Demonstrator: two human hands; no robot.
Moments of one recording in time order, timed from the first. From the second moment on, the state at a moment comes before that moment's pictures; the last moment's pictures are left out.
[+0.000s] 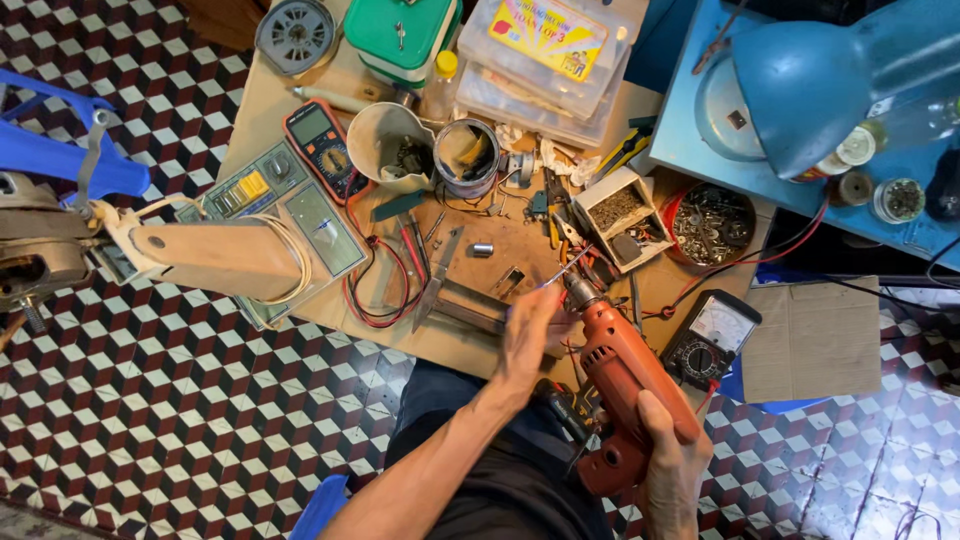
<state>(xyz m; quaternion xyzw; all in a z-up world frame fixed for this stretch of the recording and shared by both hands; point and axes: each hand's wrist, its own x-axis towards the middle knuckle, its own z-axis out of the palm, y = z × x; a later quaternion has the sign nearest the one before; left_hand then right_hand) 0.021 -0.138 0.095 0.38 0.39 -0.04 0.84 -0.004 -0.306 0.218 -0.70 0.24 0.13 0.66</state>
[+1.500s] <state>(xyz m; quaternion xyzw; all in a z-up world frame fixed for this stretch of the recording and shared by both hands) 0.018 -0.017 0.015 0.86 0.11 0.06 0.49 0.030 -0.254 0.223 -0.86 0.21 0.25 0.40</state>
